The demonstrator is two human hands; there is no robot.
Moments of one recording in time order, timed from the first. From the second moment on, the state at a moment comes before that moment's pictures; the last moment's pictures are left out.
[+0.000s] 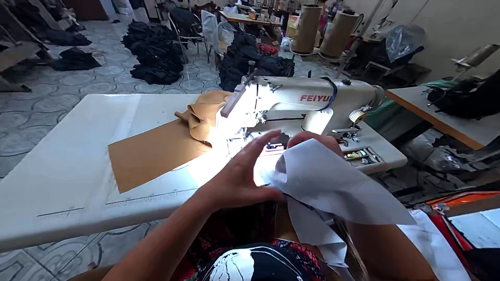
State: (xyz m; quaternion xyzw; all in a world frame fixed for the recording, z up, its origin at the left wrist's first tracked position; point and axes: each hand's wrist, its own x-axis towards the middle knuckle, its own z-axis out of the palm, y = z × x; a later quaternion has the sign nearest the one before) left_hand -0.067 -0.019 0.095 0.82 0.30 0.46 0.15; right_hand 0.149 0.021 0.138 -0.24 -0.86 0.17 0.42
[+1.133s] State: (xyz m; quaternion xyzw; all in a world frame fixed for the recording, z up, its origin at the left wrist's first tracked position) left_hand -0.215 0.005 0.057 0.44 0.63 0.60 0.23; right_hand 0.101 0.061 -0.009 -0.38 -0.84 0.19 0.35
